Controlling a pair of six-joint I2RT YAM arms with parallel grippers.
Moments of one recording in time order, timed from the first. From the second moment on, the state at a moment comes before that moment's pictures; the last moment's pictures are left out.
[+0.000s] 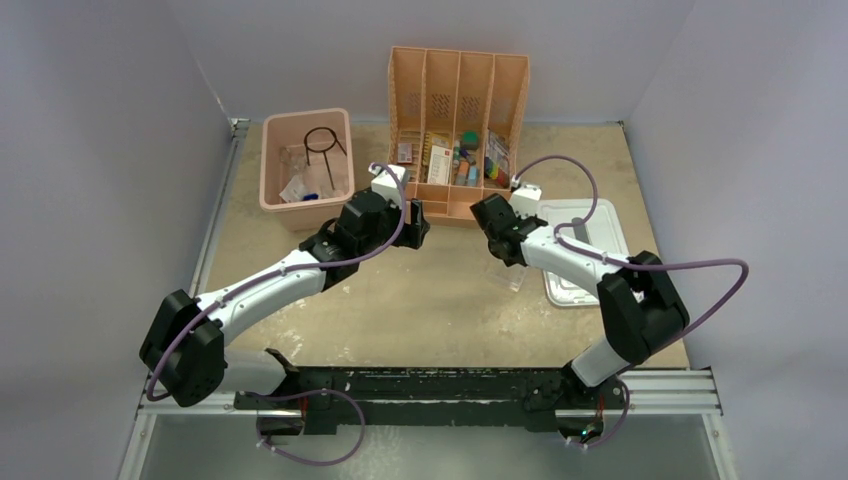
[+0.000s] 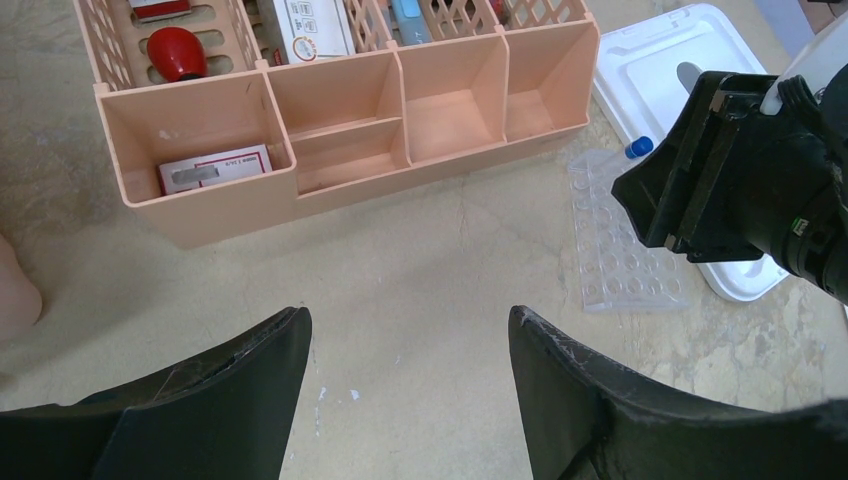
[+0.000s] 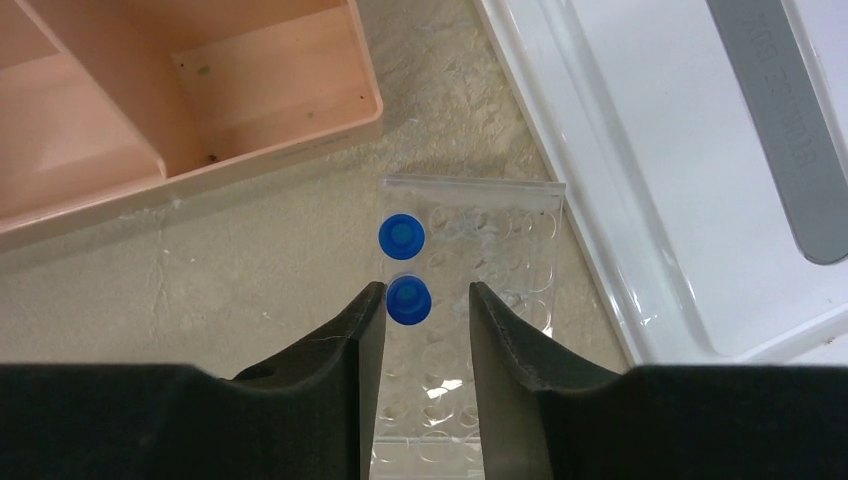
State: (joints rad) left arm -0.71 1.33 0.89 0.03 -0.12 -0.34; right arm 0.58 1.57 0.96 -0.45 0.72 0.77
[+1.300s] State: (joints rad) left arm -0.71 1.28 0.87 0.04 -0.16 -0.34; right arm 0.39 1.30 1.15 -0.59 0.50 0.59
